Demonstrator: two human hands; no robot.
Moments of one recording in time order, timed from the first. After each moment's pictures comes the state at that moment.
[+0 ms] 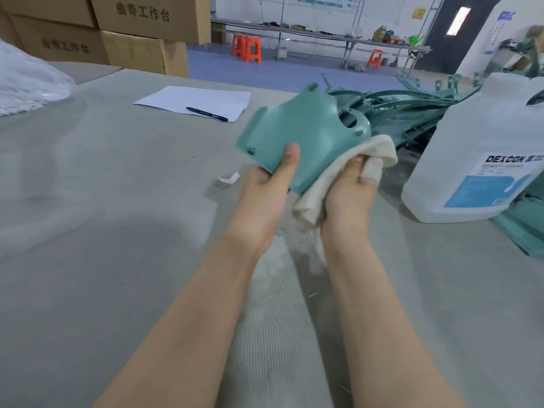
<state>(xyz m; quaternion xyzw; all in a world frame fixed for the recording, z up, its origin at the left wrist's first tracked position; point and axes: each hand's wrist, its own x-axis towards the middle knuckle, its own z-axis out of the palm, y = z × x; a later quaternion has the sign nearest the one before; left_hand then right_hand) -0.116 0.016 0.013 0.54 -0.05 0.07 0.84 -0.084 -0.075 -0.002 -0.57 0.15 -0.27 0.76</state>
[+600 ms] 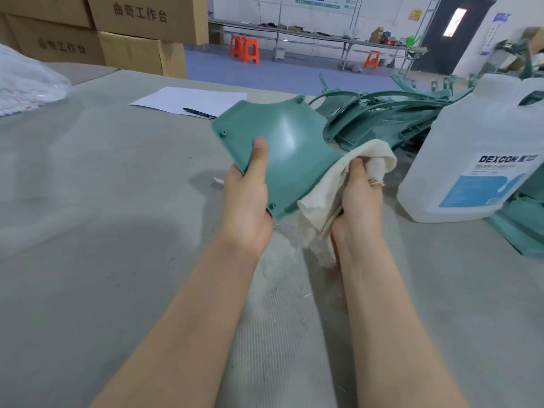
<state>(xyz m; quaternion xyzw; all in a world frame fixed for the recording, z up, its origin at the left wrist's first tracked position) -0.118 0.022 0.018 0.42 0.03 0.08 0.90 -0.098 -0.096 0.013 -0.52 0.15 -0.18 0.82</state>
